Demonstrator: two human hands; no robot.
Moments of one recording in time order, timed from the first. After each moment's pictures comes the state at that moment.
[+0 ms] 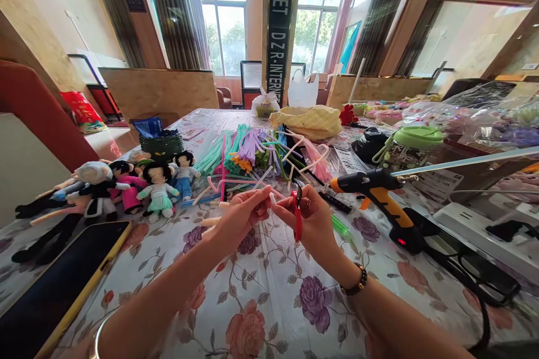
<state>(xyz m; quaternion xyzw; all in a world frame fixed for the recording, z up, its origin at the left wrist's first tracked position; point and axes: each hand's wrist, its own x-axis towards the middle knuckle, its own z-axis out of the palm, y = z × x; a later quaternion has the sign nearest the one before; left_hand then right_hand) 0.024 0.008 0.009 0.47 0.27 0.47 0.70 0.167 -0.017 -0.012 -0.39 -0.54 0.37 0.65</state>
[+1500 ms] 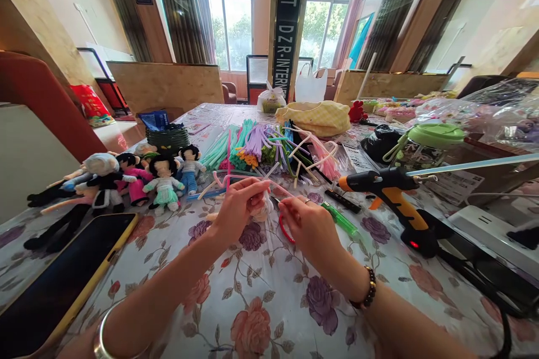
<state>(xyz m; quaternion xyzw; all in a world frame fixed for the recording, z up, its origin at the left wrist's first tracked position) 0.018 0.013 0.011 0.45 0.31 0.55 0.63 0.168 -0.020 -0.019 -0.57 -0.74 0.03 0.36</state>
